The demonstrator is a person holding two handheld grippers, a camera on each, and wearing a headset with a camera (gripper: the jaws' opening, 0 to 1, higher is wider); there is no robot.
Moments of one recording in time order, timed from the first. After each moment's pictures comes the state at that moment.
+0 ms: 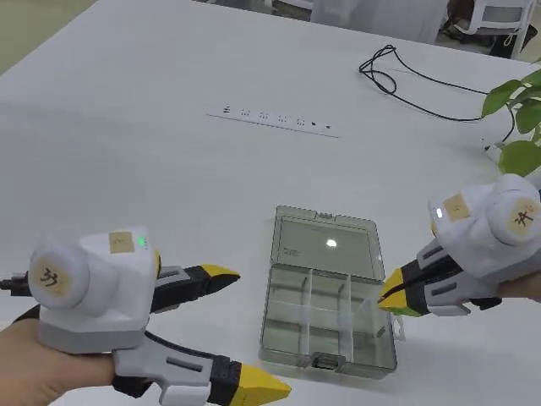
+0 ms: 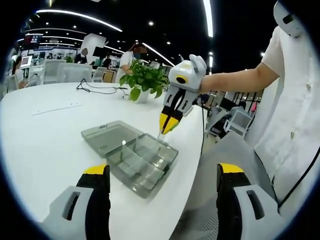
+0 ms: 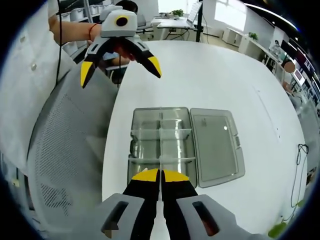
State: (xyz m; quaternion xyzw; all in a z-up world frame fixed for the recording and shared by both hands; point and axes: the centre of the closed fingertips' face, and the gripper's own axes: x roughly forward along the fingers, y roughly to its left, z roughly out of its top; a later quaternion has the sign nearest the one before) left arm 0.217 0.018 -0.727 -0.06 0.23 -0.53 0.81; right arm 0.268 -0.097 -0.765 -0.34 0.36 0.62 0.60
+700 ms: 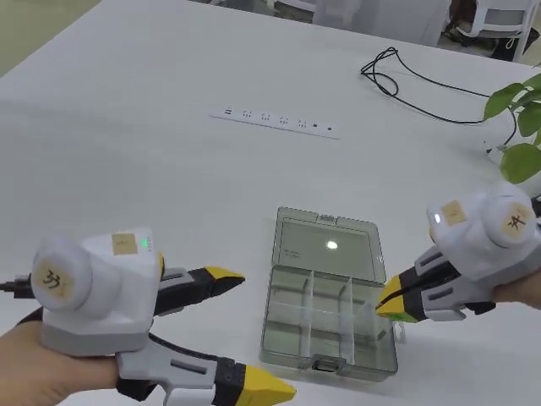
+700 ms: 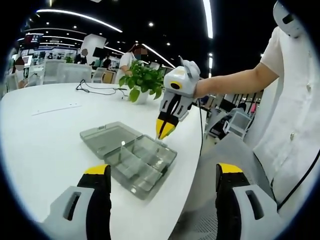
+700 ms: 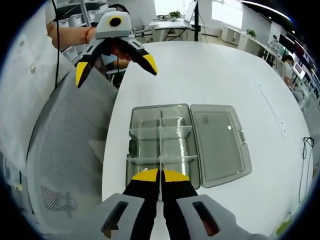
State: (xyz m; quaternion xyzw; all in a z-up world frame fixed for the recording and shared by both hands) left arm 0.216 0.015 -0.725 -0.06 0.23 -0.53 0.81; right arm 0.270 -0.098 -0.776 -0.31 0.37 0.63 0.61
